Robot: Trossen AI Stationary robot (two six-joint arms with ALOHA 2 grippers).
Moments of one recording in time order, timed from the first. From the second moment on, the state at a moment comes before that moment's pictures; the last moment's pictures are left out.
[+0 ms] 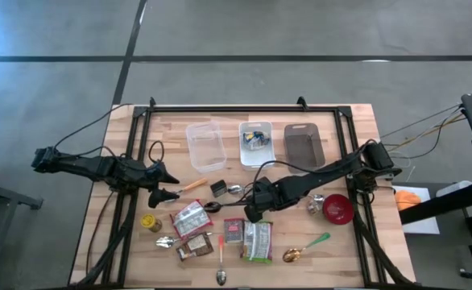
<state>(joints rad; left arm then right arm) -0.17 0.29 0.19 -0.45 -0.02 -0.60 0.27 1.87 1.30 -0.75 0.15 1.30</state>
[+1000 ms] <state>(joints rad) -0.17 0.29 0.19 -0.45 -0.02 -0.60 0.27 1.87 1.30 -0.68 0.15 1.12</state>
